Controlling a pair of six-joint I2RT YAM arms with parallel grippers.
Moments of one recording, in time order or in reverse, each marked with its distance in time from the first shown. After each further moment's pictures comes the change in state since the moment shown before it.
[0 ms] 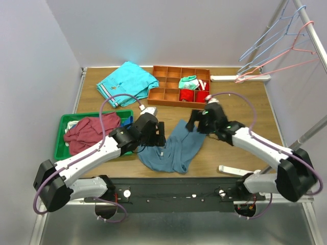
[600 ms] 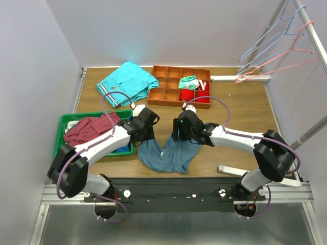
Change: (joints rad) left arm 0.160 0.179 0.002 -0.014 -0.169 -0.095; right arm 0.292 0.305 0.105 0.071 0.132 0.051
